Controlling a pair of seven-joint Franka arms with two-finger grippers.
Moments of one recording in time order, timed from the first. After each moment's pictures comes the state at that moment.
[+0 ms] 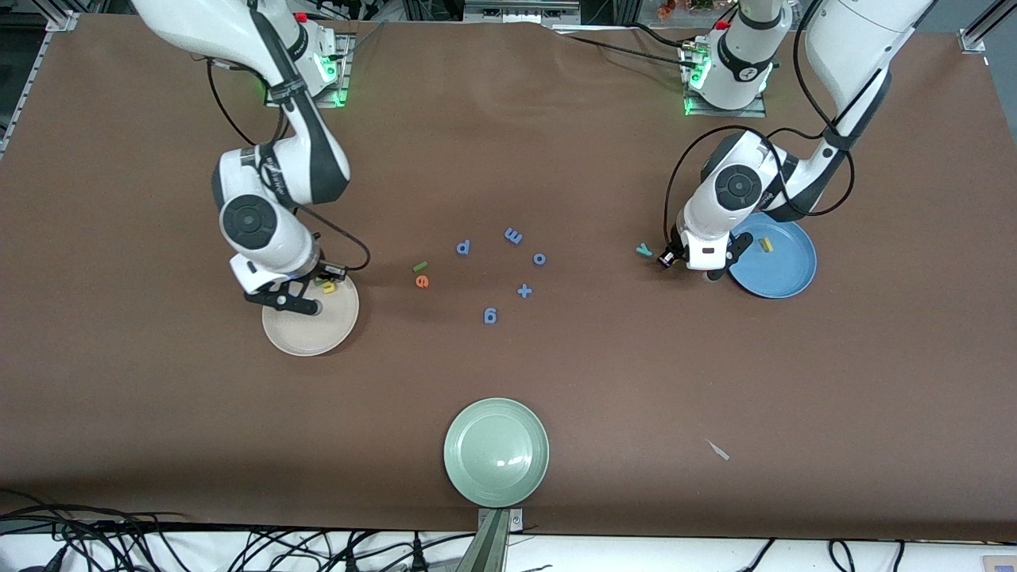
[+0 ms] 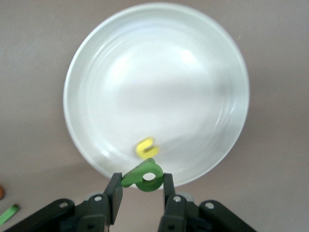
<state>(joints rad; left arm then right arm) 0.23 0.41 -0.53 -2.36 0.33 2.60 -1.39 0.49 0.40 -0.22 -1.97 0.01 2.23 0.44</state>
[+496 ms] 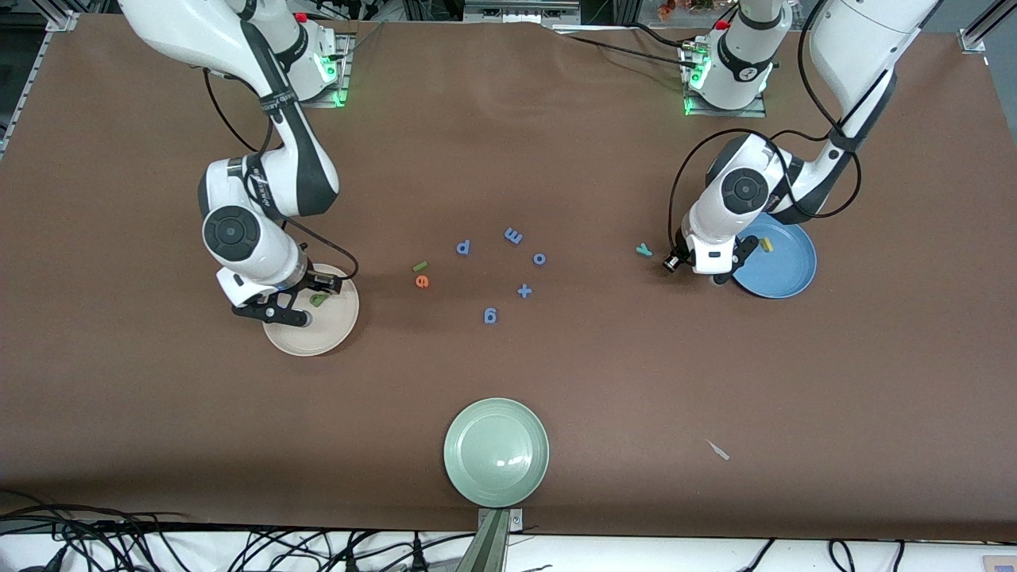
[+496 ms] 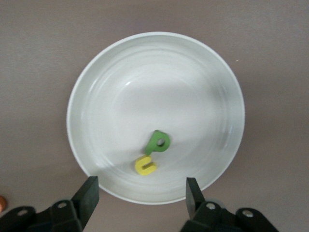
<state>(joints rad) 0.24 0.41 -0.52 -2.34 0.33 2.60 -1.39 0.47 0.43 -0.20 -1.92 0.01 2.22 0.44</state>
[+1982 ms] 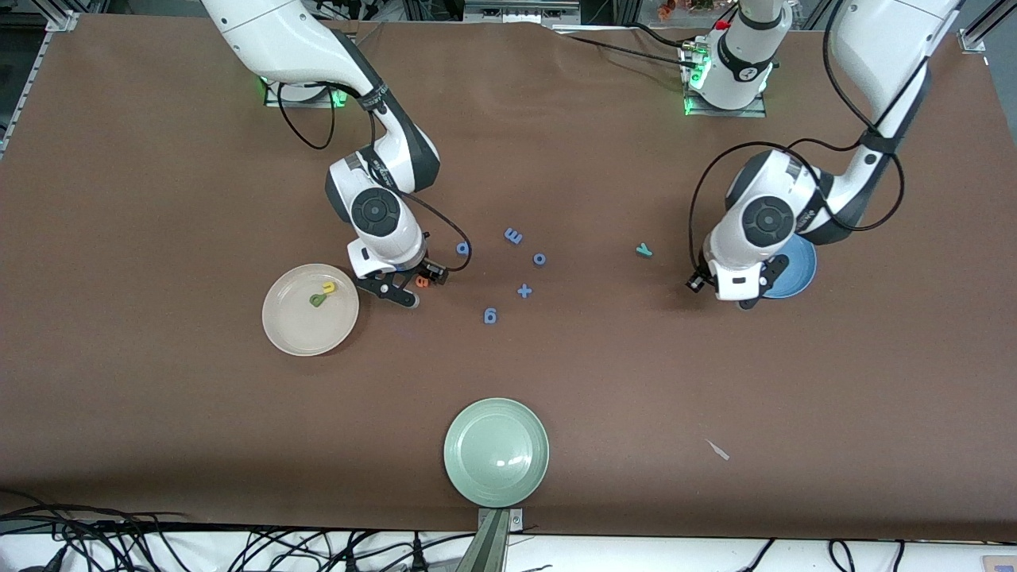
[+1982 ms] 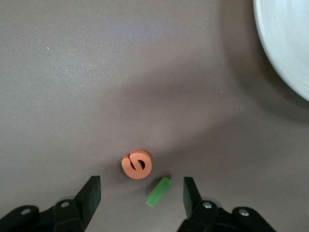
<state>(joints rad) 0.31 0.42 -0.52 -2.13 0.33 2.28 -1.26 0.54 0.58 0.03 -1.87 0.02 2.39 0.94</state>
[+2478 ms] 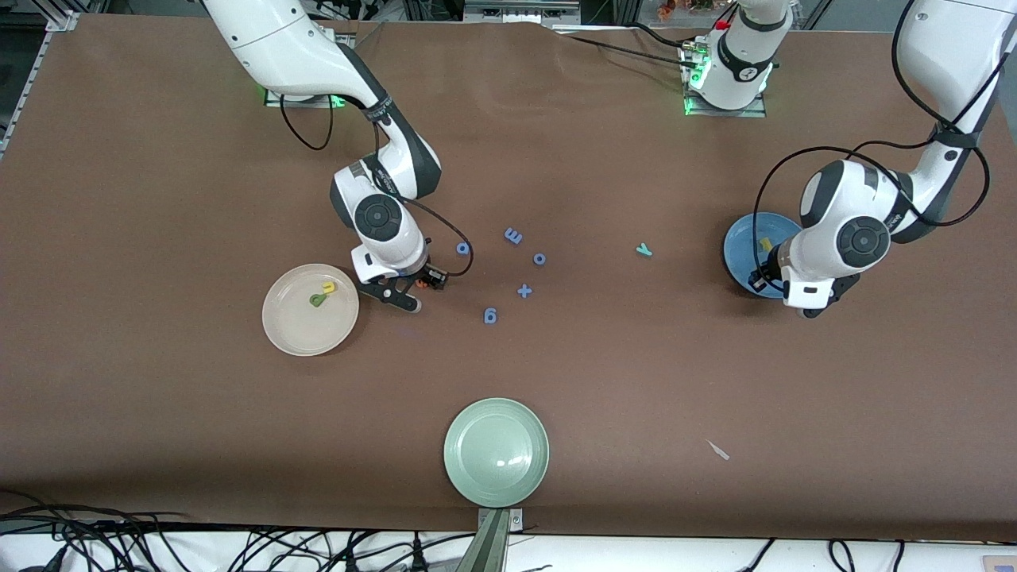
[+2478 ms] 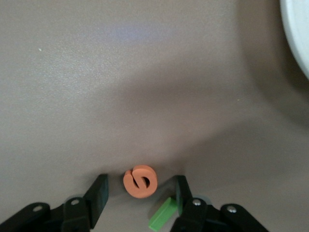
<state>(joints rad) 0.51 0.42 -0.52 -2.16 0.33 2.23 -0.96 0.54 0.63 0.03 -1.87 0.01 2.46 0.94</state>
